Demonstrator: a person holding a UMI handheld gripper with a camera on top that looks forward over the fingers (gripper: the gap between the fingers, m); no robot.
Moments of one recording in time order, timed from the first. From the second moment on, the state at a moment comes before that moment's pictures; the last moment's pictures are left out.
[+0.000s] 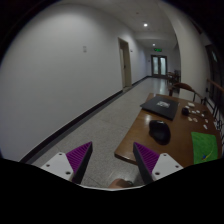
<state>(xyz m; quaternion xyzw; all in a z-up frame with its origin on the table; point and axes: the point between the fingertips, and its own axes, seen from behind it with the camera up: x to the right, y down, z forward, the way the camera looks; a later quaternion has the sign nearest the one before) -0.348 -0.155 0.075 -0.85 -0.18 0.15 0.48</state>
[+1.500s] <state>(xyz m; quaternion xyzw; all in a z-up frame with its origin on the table) -0.196 0.084 0.061 -0.84 -0.12 0.08 0.52</state>
